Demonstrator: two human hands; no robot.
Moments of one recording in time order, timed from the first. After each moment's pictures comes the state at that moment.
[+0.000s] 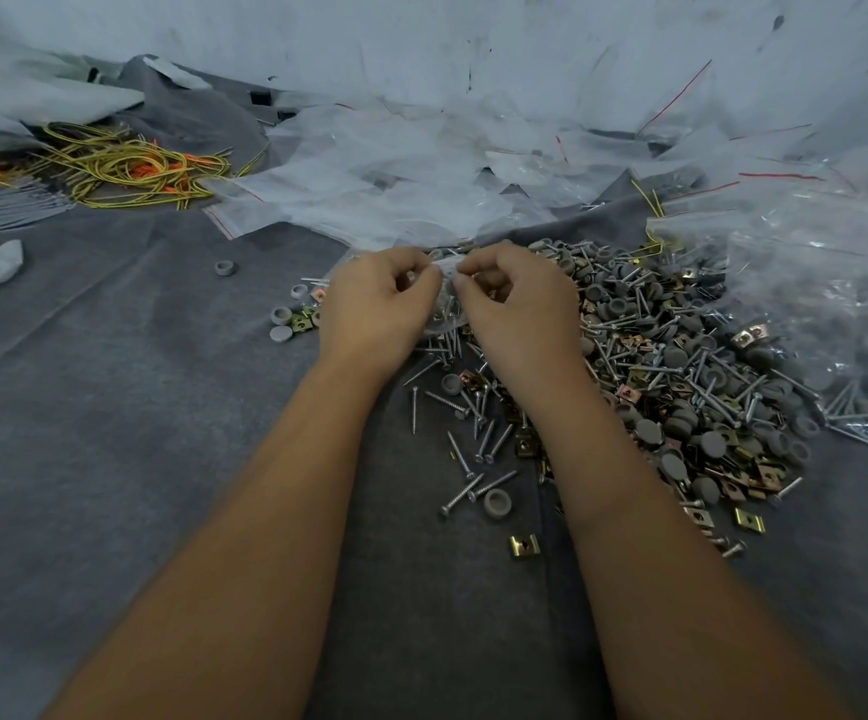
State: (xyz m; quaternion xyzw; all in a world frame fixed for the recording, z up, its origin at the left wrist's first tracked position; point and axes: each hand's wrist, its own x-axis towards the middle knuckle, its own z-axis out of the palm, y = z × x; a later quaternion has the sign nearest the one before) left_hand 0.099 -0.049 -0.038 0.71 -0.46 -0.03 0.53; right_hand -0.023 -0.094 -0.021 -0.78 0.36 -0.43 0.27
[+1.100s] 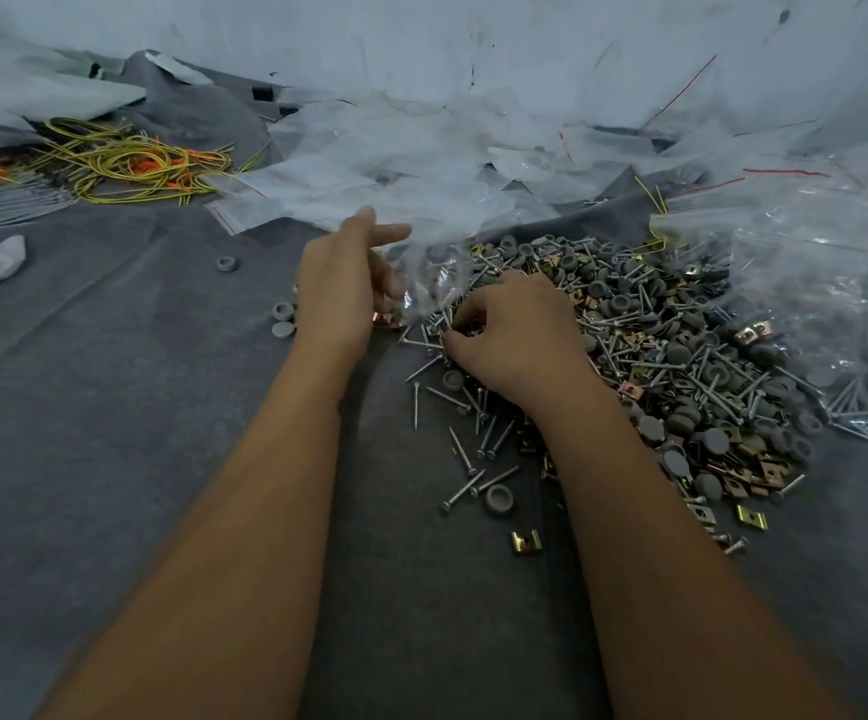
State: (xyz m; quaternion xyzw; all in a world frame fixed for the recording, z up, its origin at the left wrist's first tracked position) left_hand 0.113 -0.043 -0.025 0.59 -0.32 -0.22 0.71; right_hand -0.029 -0.096 -0.020 -0.89 0.41 -0.16 0.04
